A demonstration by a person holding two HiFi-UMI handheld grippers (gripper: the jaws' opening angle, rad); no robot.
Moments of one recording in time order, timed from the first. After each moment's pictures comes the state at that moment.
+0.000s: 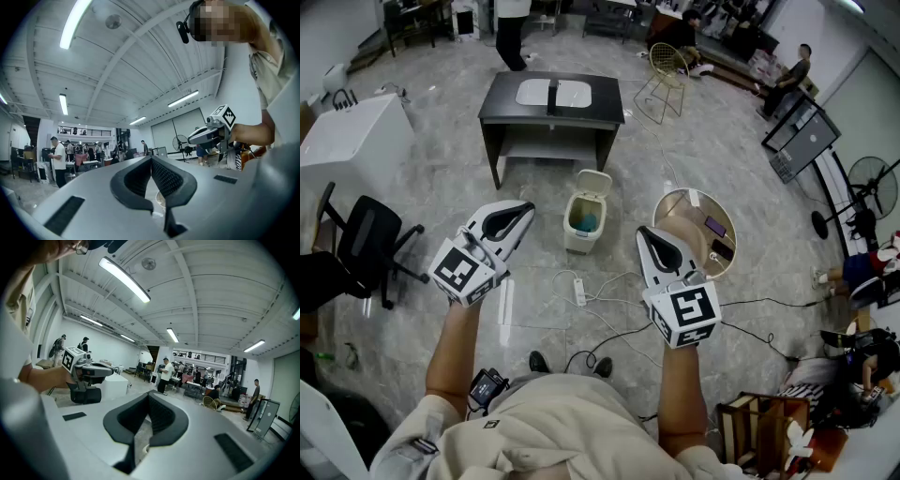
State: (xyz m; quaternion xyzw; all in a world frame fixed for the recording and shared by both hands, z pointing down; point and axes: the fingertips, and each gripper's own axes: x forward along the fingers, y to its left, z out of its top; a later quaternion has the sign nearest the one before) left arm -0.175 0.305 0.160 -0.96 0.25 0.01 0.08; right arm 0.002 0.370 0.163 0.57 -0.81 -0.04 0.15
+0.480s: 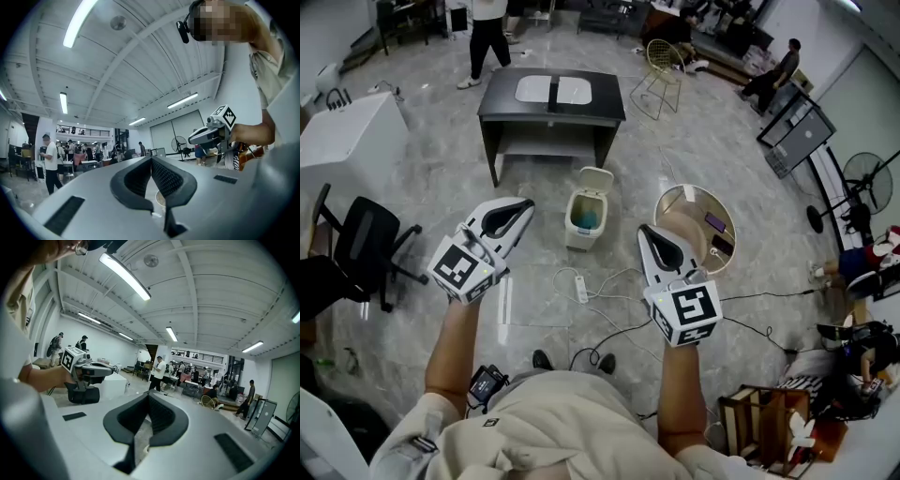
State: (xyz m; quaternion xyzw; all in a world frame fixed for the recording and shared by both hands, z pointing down) left arm -0.219 0.288 0.168 -0.97 0.24 0.02 0.08; right arm -0.041 0.359 0.171 0.58 -0.80 -0.04 0.16
